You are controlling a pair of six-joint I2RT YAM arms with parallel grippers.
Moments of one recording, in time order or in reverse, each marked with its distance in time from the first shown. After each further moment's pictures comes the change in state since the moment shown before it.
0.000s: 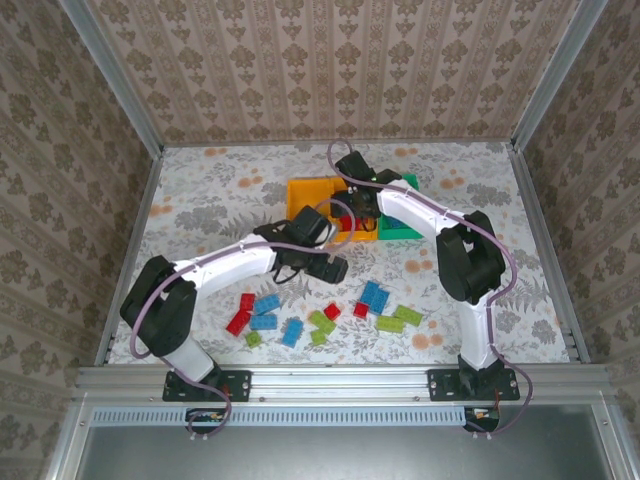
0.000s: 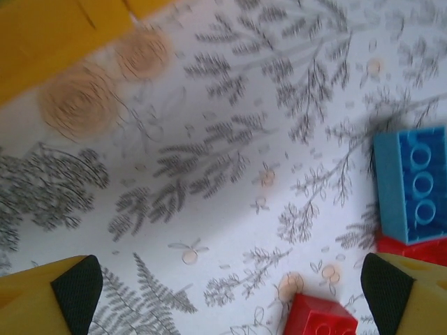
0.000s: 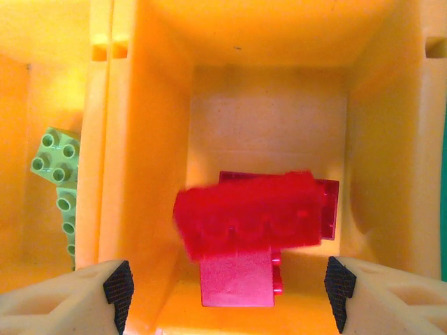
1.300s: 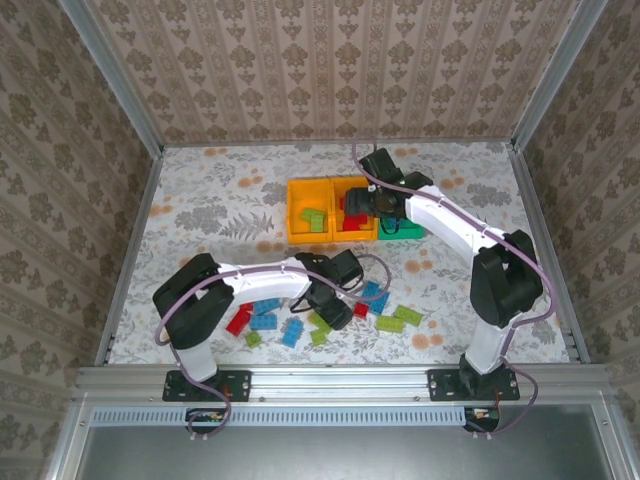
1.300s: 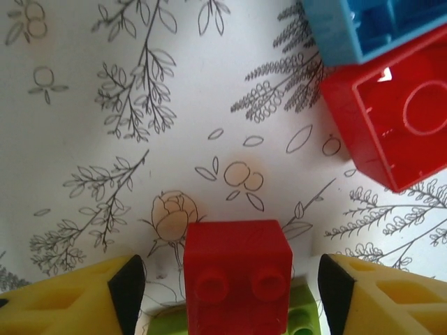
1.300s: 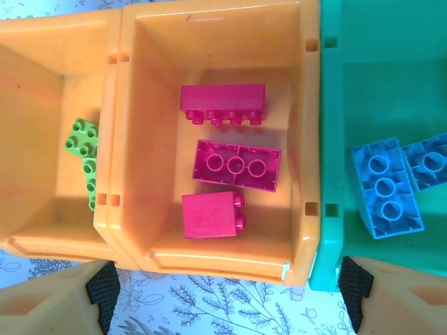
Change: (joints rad) left arm -0.225 0.153 0.018 -0.124 -0.023 0.116; right arm -0.046 -0.258 -0.195 0.010 -0.023 0.000
